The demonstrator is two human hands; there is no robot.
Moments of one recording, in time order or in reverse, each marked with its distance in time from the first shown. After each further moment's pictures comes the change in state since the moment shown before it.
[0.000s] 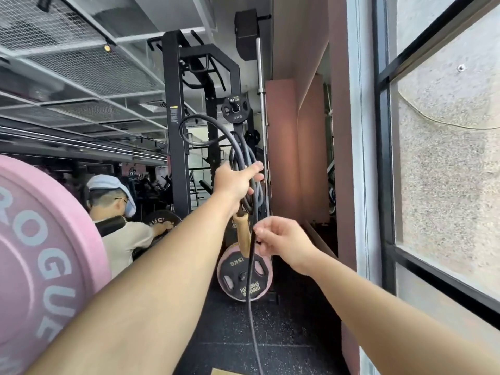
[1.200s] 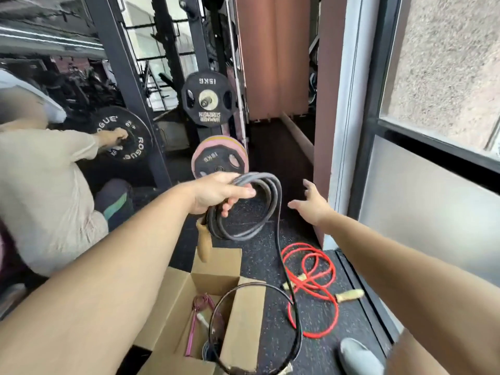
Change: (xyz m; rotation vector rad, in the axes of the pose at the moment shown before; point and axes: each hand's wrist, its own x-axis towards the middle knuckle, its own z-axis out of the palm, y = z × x) left_hand -0.105 -0.227 -0.021 0.420 -0.850 -0.570; right_hand -0.087 0.248 -0.085 -0.377 0.257 0.669
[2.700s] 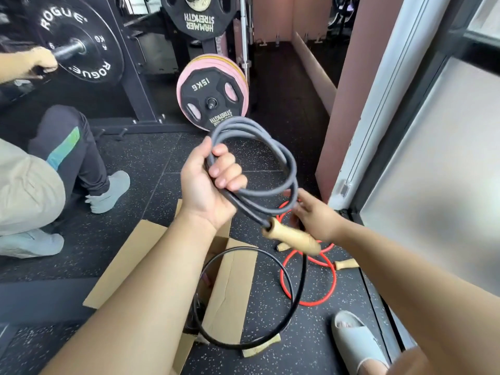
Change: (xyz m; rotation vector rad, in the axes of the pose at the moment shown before) left_hand 0.093 -0.119 0.064 -1.485 0.183 0.241; right_hand 0.057 0.113 0.068 -0.166 -0.326 -0.151
